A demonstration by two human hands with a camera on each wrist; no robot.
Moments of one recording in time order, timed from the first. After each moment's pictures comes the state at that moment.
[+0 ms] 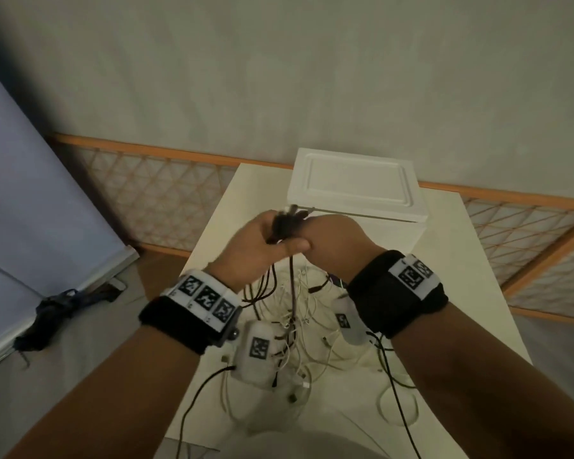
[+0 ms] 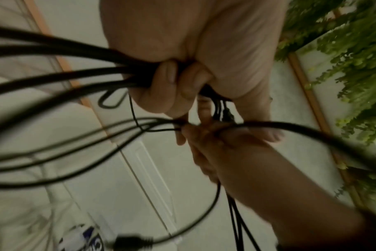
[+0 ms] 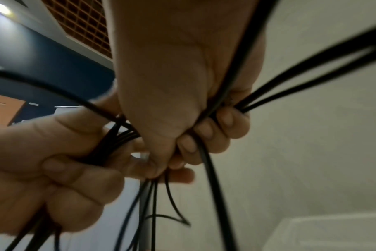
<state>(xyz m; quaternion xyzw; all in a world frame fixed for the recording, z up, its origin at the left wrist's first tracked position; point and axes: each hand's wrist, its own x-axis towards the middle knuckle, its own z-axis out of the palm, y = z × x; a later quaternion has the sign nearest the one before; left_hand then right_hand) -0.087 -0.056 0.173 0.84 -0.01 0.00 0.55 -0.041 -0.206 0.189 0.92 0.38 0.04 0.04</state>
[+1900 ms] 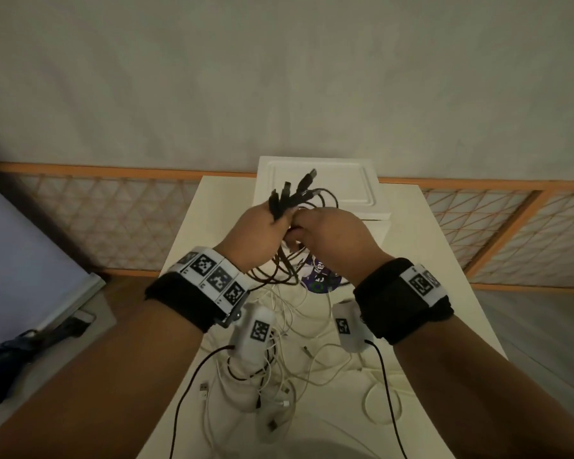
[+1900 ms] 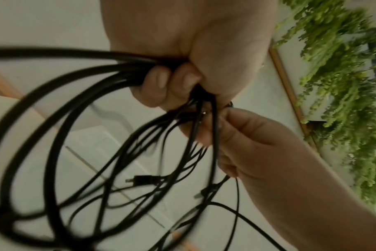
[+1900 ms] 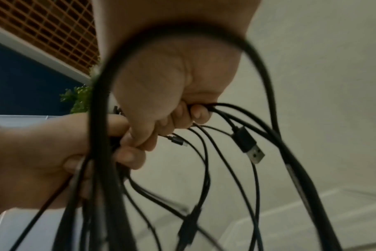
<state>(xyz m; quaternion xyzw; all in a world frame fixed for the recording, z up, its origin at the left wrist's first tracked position) -0.033 -0.105 0.201 0.90 -0.09 0.01 0.43 -0.024 -0.251 0.194 0.94 0.26 0.08 -0.19</state>
